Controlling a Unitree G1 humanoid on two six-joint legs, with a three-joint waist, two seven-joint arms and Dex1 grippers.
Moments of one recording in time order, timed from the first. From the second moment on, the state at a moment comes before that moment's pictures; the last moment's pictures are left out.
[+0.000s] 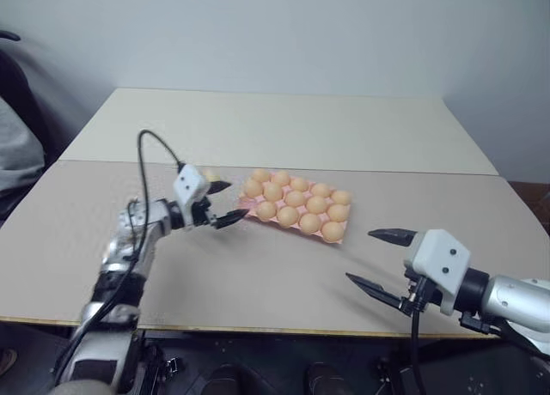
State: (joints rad) left arm -0.52 0.60 0.07 0.27 -0.25 0.19 -1.00; right arm 0.10 -0.89 -0.28 -0.90 0.50 0.62 0.69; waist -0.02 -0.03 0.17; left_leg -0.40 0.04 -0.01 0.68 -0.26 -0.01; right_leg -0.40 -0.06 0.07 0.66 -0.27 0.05
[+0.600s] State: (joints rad) left arm -0.06 0.79 0.48 -0.32 -0.52 0.56 -0.85; right arm -0.04 -0.89 -0.20 -0.76 0.49 0.54 0.81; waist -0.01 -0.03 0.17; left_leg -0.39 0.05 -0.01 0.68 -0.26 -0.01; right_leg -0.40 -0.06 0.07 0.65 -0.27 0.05
